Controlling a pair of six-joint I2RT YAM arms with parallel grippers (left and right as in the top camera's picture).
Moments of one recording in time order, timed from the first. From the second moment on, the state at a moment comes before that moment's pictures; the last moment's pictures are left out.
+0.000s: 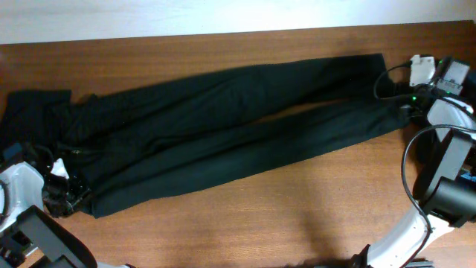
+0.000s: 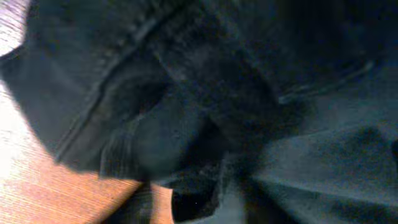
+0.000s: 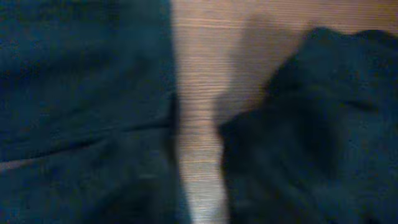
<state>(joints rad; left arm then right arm) 0.65 1.69 1.09 -1.02 0.09 0.00 -0.50 2.05 1.42 -0.23 -0.18 -0.43</state>
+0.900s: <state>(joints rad) 0.40 1.69 1.47 -1.01 0.11 -0.03 -0.34 2.05 1.98 -1.08 -0.16 -0.36</state>
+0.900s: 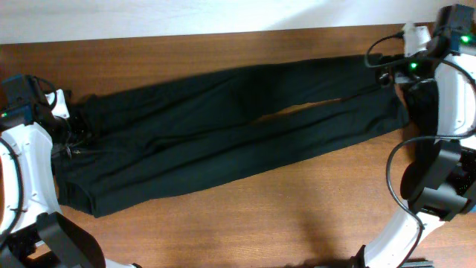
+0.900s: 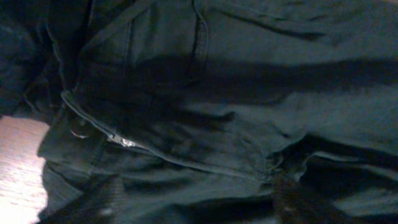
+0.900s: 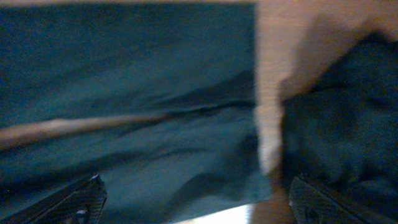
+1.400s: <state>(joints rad) 0.40 1.70 1.33 -1.01 0.09 -0.05 -0.29 2.05 1.95 -1.21 -0.18 -0.29</state>
